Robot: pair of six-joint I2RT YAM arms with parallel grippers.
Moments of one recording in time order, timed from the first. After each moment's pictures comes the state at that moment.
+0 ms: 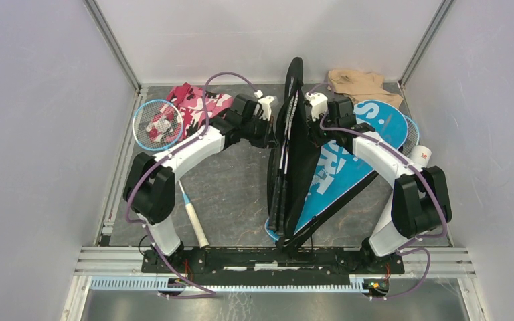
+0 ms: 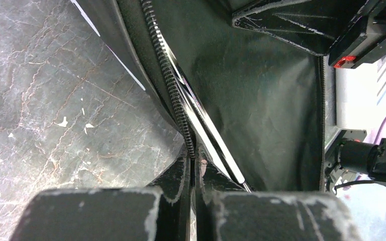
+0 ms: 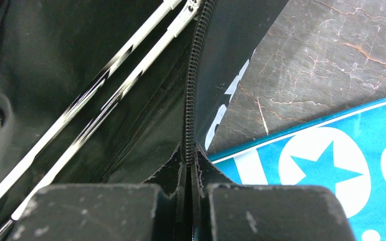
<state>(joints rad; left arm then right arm) -0.60 1.76 1.42 -0.38 0.40 -0.27 0.32 1.58 1.14 -0.29 -0.25 -0.15</state>
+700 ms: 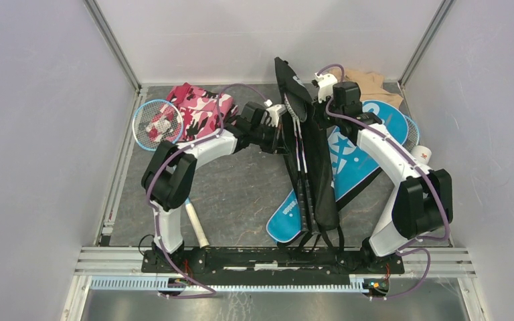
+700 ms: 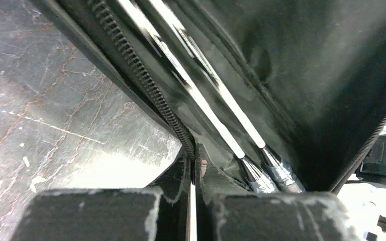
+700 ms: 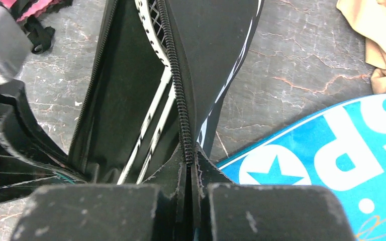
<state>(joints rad) -0.60 1.92 1.36 -0.13 0.56 -0.32 0.30 1.57 1.27 -0.28 -0.14 -0.09</state>
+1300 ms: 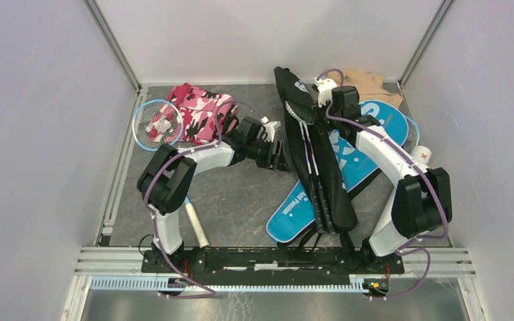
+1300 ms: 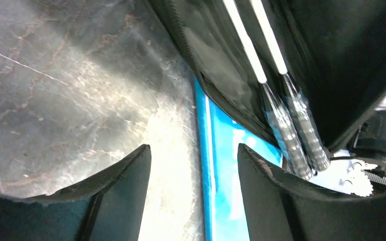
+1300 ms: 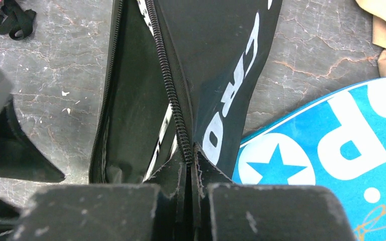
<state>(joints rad) -0.62 1.92 1.19 -0.05 0.61 -0.41 0.29 1.58 1.23 -0.28 -0.10 -0.09</state>
